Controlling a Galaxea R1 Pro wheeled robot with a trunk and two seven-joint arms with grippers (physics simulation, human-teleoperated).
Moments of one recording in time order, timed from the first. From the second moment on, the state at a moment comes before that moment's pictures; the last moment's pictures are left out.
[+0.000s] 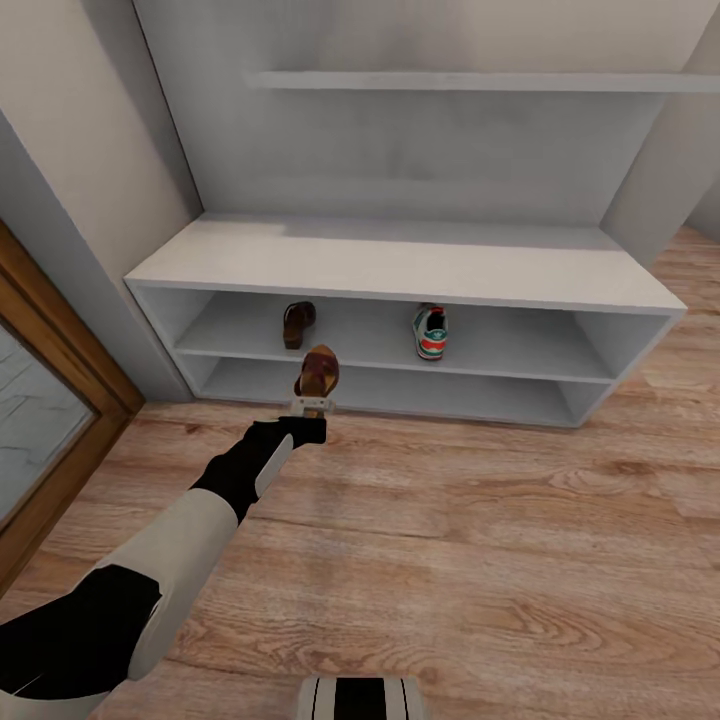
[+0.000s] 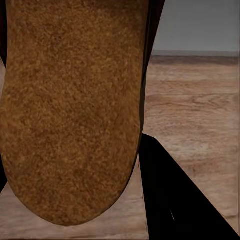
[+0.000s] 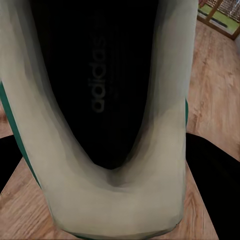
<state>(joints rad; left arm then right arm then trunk) -1.04 -0.10 -0.27 -0.58 0.24 0.44 0.02 -0.16 -0.66 -1.16 -1.51 -0.16 0.78 -0.10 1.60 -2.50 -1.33</state>
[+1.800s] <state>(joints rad) -1.15 -0.10 -0.27 -0.52 0.24 0.55 0.02 -0.16 -0.66 -1.16 -1.51 -0.16 0.78 -0.10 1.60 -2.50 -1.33</state>
